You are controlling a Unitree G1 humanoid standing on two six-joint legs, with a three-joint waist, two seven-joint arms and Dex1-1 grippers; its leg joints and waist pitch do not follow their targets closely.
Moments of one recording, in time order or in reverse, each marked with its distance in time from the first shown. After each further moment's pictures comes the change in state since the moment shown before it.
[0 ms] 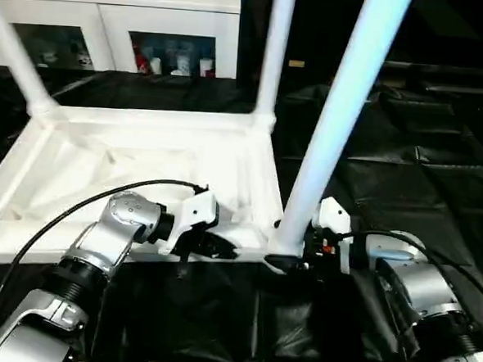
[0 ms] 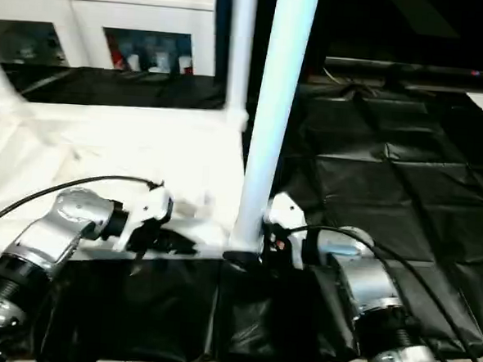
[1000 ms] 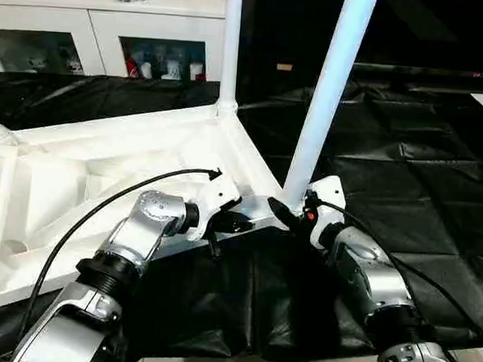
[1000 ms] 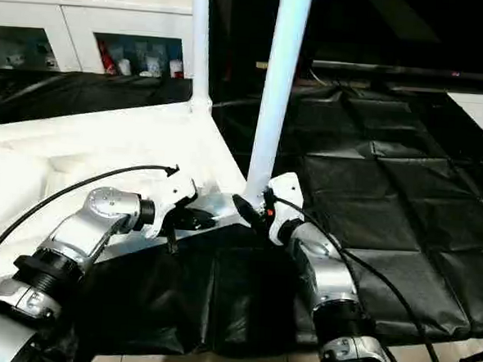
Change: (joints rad) left arm -0.064 -0.183 0.043 0.072 0.089 0.121 0.381; right arm -0.053 0.306 -0.196 0.200 -0.064 -0.039 -0.647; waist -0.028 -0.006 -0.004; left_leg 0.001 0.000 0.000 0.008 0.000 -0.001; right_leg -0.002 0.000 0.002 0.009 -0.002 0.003
